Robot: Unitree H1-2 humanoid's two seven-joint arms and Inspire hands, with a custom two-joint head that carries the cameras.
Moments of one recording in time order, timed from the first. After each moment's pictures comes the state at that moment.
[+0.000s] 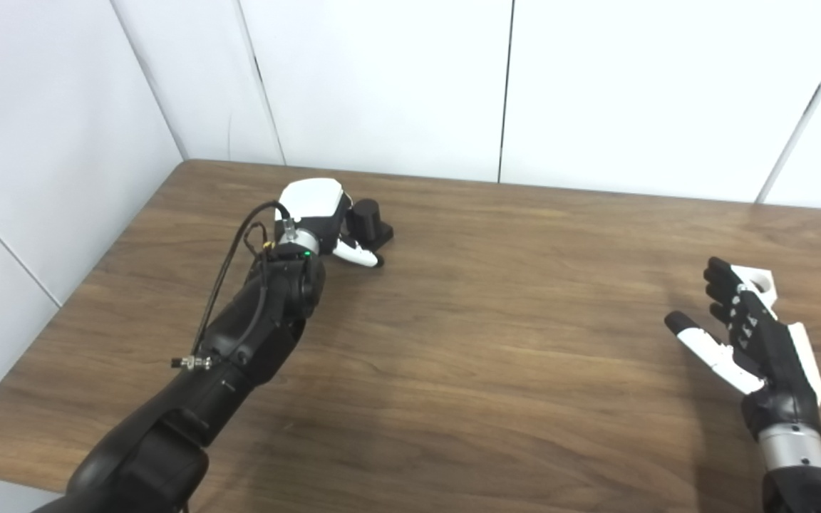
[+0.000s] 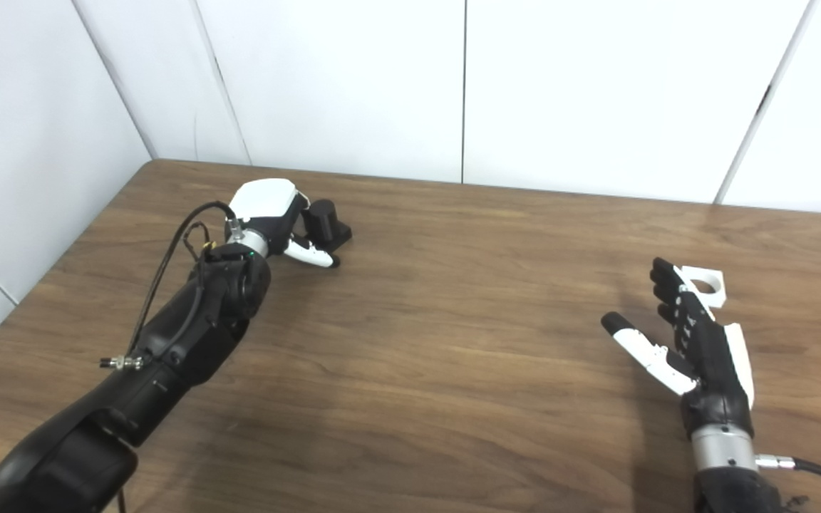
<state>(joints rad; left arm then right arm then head) -0.57 0.44 -0.33 0.34 0.95 0.45 -0.21 -0.11 -0.12 -0.02 -0.15 -0.12 0.16 -0.01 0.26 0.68</state>
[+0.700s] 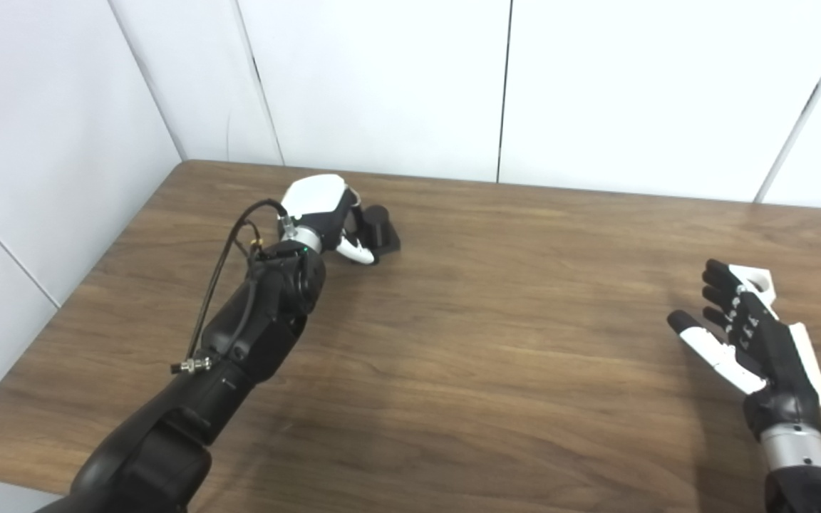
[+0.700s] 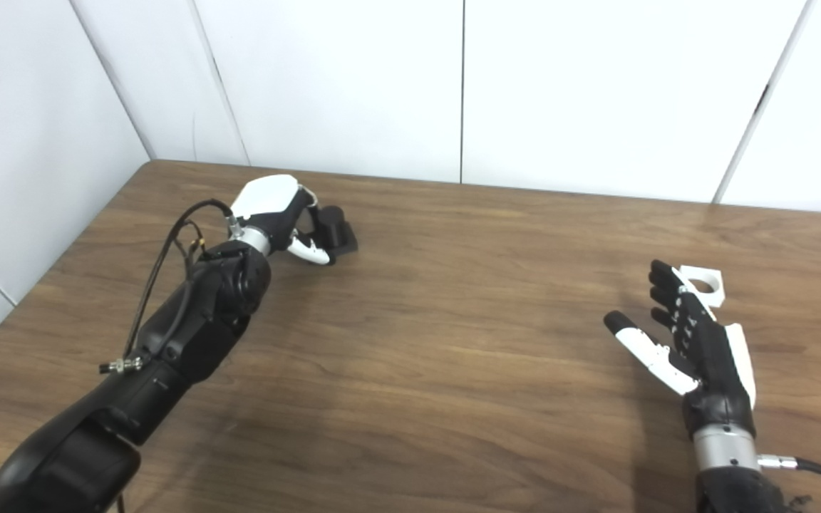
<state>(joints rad) -0.56 0.43 -0.29 0.34 0.81 0.38 -0.17 -0.11 -0.13 -0.02 -0.17 -0.12 0.18 -0.01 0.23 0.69</state>
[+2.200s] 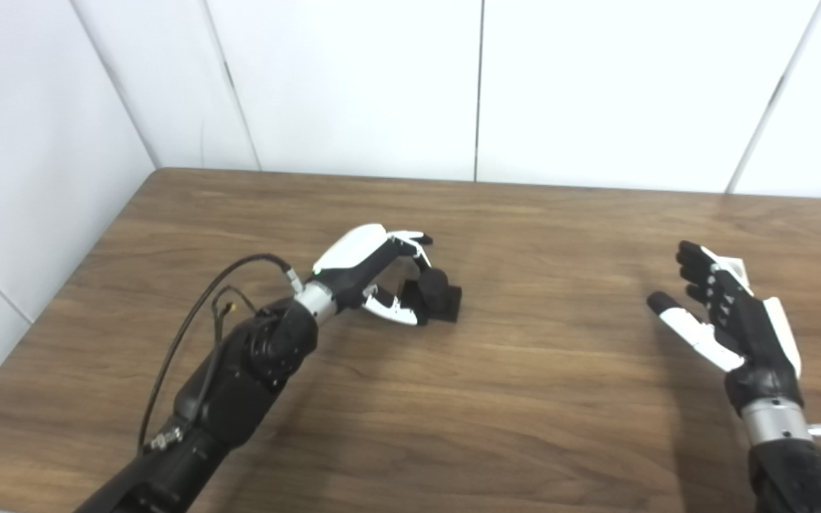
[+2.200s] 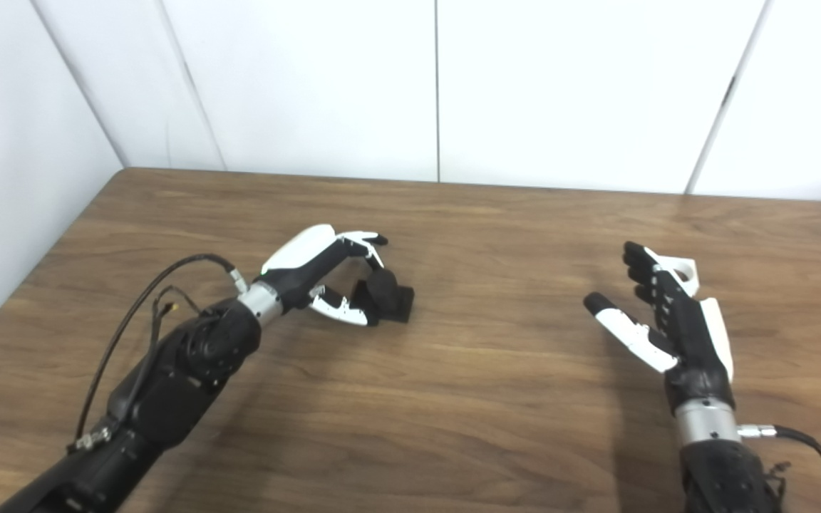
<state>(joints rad) -0.42 0.40 -0.34 0.24 0.45 -0.10 -0.20 -0.12 -0.15 -0.02 -0.18 -0.14 0.19 -0.01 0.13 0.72</state>
